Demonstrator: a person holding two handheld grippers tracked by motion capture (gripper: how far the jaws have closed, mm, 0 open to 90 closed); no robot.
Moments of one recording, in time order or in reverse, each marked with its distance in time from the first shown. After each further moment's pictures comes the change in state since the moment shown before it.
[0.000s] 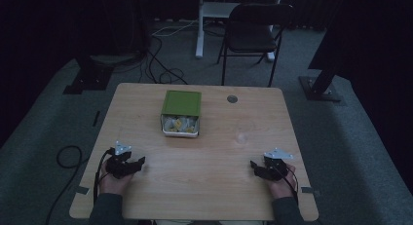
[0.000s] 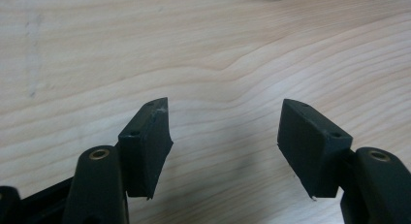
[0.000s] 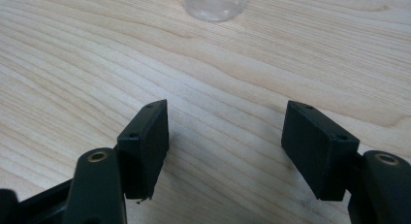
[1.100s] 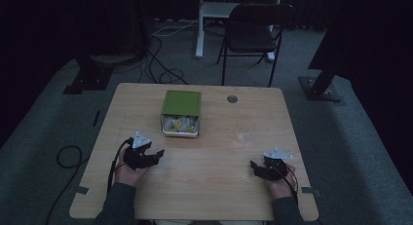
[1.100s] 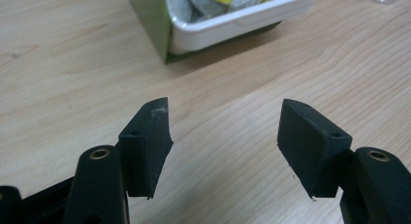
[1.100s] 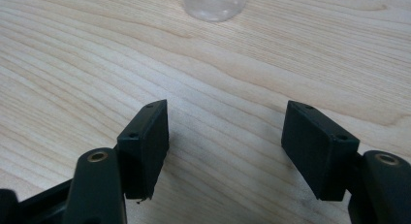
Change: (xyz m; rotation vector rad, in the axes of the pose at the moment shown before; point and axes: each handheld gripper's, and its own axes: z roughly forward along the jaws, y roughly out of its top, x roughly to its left) left arm -0.047 0.048 0.002 -0.087 -0.141 0.152; right arm 0.001 0.000 0.000 0.000 -0.005 0.005
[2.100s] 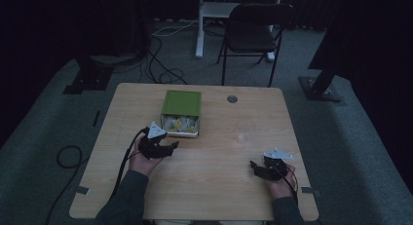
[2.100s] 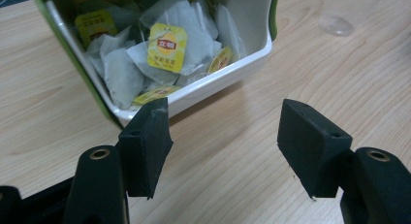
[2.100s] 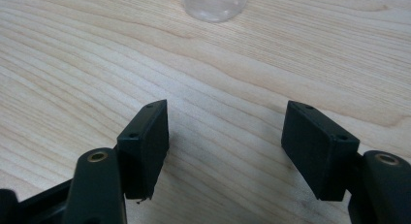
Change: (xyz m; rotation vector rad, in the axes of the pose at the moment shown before) left arm -0.019 0.040 0.026 -0.033 -0.073 0.071; right arm 0.000 0.000 0.000 0.000 0.001 -0.003
